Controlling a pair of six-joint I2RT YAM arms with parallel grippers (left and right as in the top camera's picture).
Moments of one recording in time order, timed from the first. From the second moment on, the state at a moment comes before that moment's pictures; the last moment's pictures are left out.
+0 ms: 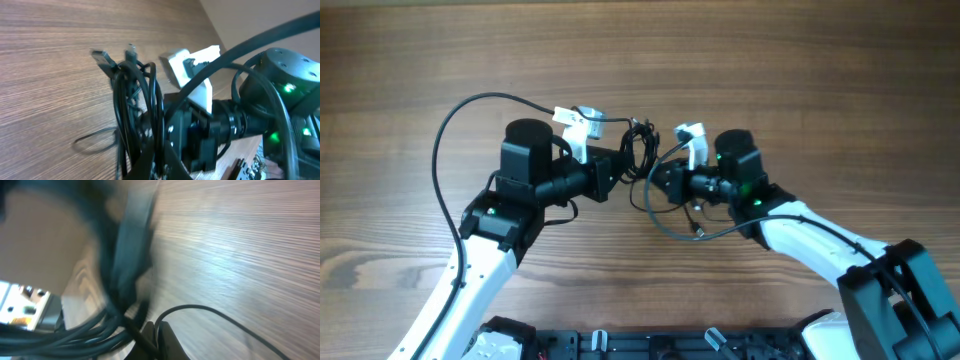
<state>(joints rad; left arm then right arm) -0.31 1.14 0.79 -0.25 0.63 -0.36 0.46 1.55 0.63 0.36 -0.65 0.53</state>
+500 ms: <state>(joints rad) 0.11 1.14 0.79 -0.37 0.57 -0.48 -0.34 1.21 0.63 0.00 -1.10 0.46</state>
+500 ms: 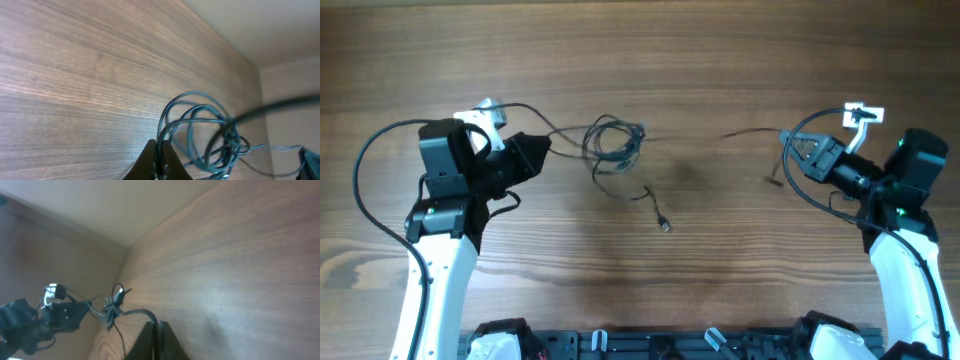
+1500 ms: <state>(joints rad) -0.16 1.35 0.80 -0.96 0.06 -0.91 0.35 1.25 0.63 -0.30 -0.16 0.69</state>
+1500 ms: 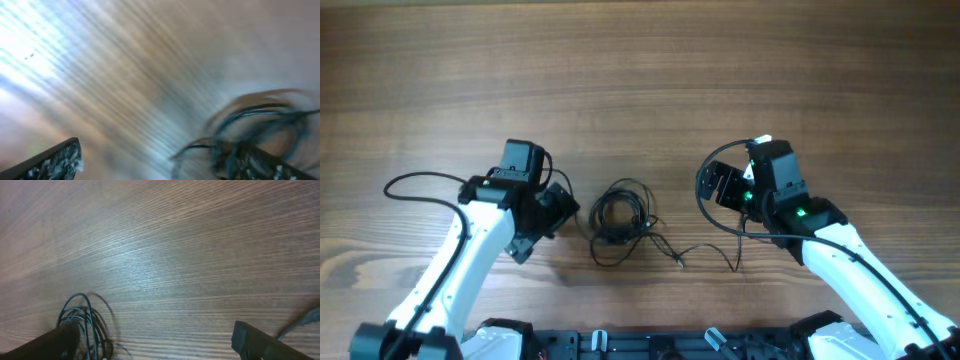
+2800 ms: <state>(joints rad) -0.39 1.54 0.82 -0.58 0.19 -0.79 0.37 1.29 0.63 -0.15 -0.53 0.47</state>
